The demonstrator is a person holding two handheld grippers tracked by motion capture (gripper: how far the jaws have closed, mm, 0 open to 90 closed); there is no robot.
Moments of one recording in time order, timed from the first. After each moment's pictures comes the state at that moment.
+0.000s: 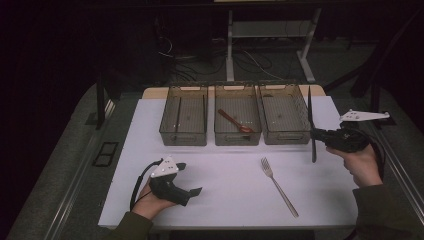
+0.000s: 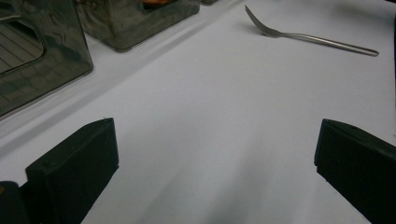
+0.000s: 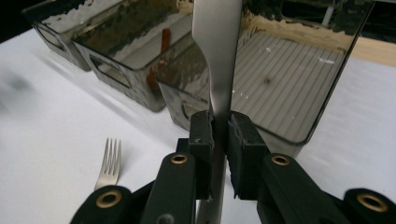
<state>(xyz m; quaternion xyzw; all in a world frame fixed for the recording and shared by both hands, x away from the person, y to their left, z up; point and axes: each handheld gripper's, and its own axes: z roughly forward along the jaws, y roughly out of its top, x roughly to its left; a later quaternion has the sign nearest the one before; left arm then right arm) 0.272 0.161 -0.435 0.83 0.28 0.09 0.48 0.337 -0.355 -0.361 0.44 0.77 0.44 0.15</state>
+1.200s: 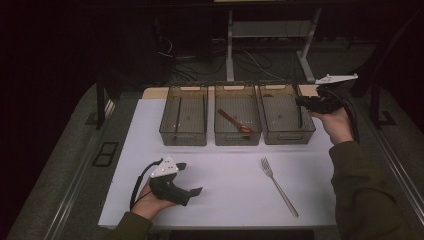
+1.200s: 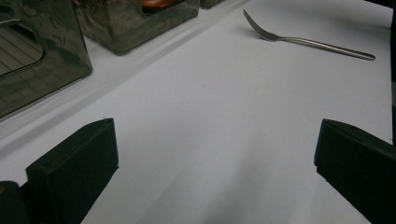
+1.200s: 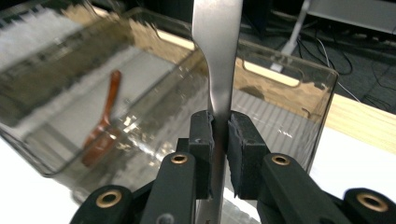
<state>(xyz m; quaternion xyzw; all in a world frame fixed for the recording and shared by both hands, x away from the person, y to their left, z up) 0.271 0.161 -0.434 0.83 0.28 0.09 0.48 0.440 -0.321 -0.336 0.45 0.76 0.41 0.20</state>
